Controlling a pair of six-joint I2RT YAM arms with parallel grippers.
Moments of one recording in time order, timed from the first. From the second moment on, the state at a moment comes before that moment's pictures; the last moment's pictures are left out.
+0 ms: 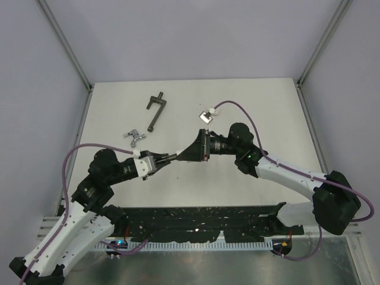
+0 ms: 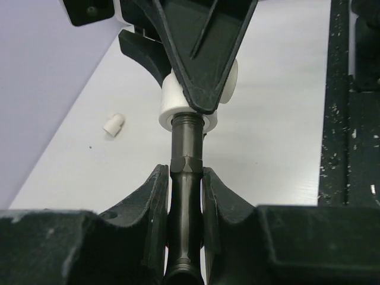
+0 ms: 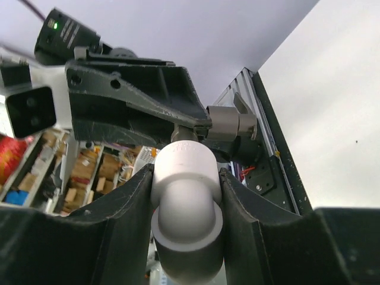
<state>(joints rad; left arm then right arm) -0.55 0.57 0.68 -0.25 0.64 0.42 0.74 1.30 0.78 0.58 -0.79 0.99</state>
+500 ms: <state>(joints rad) -0.59 0.65 0.71 -0.31 0.39 0.40 0.59 1.21 0.78 0.51 -0.69 0.83</state>
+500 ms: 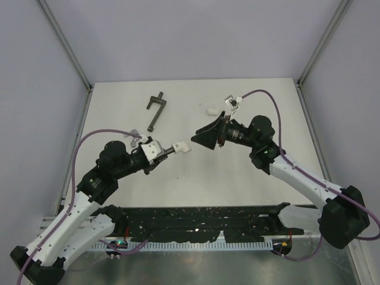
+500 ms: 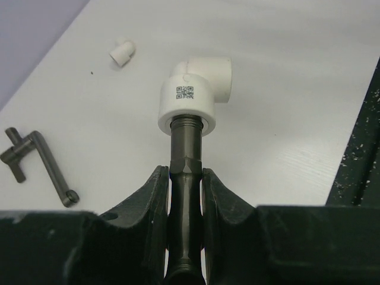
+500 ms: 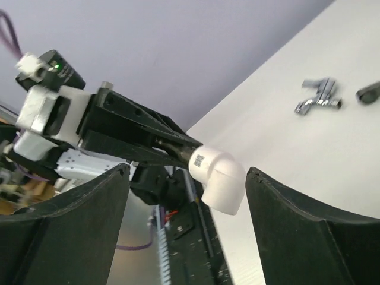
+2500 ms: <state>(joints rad) -0.55 0.67 0.89 -0.40 0.57 0.29 0.64 1.56 0.84 1.21 -0.94 1.12</state>
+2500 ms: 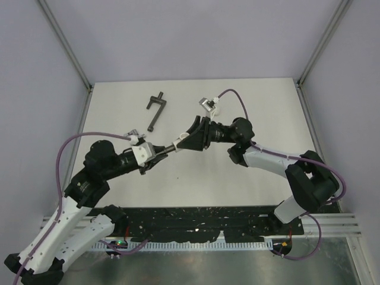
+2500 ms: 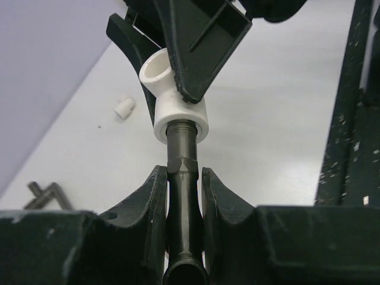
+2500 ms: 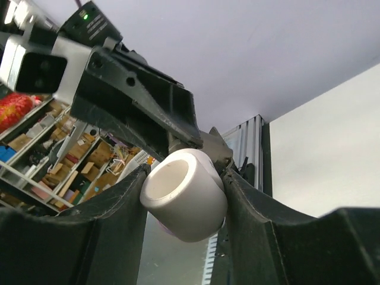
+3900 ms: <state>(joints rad) -0.36 0.83 0.72 -0.03 1.00 -0.58 0.75 0.93 0.70 0.36 -0.75 -0.47</state>
